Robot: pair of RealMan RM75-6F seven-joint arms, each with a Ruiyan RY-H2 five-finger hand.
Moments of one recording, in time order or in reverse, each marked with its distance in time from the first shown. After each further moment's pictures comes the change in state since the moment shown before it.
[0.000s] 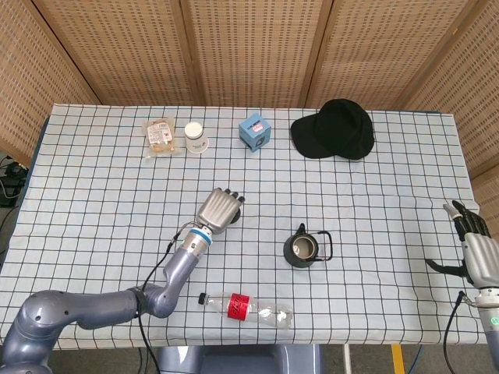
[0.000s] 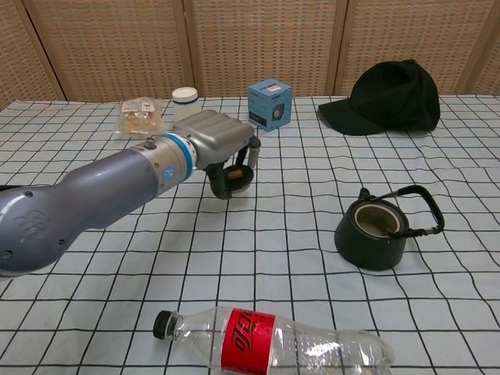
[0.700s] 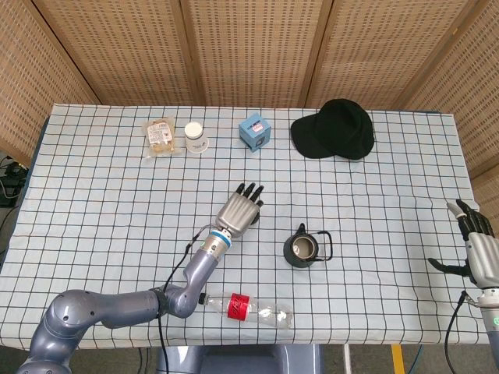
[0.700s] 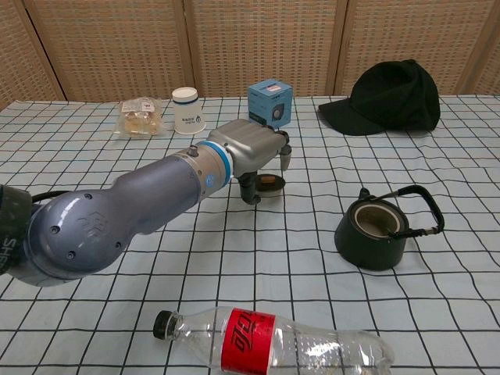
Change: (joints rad) left arm -0.078 -0.071 -0.026 0.056 -0.082 -0.022 0.063; right arm -0.008 0.000 0.005 0.001 -0.002 0.014 -0.001
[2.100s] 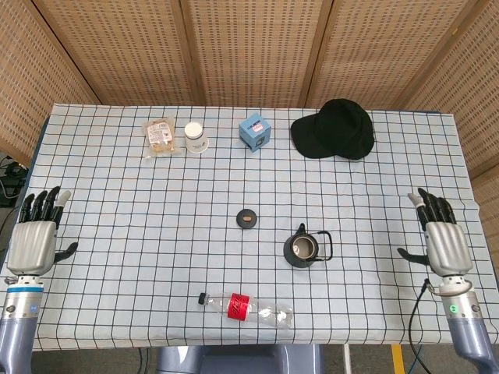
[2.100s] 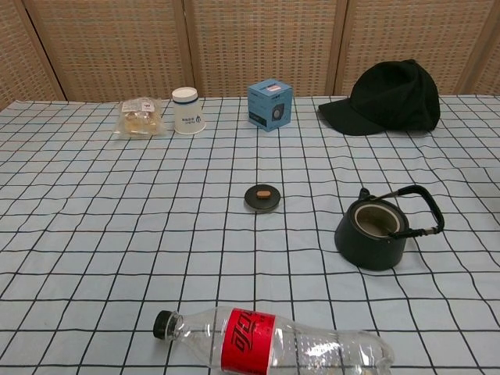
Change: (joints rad) left arm 0.755 0.751 0.315 -0.606 0.355 0.684 -0.506; right arm 0.083 -0.084 0.065 -0.165 0.025 0.028 -0.404
